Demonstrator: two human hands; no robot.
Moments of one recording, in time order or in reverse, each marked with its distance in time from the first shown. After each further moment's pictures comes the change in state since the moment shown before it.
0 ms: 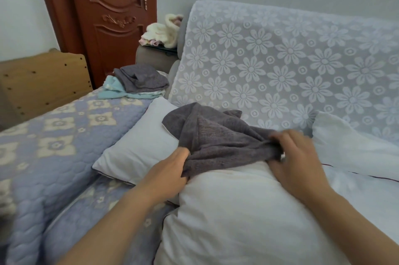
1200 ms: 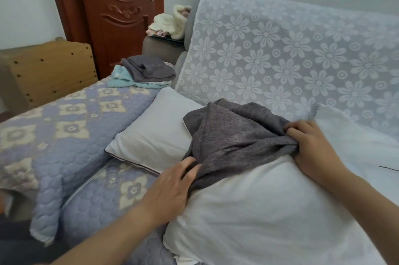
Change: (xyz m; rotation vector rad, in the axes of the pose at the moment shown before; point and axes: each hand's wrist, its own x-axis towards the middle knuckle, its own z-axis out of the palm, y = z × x) left_hand -0.073 -0.022 0.044 0.309 0.263 0.385; right_hand -0.005 0.032 -0.013 -0.095 -0.167 -0.073
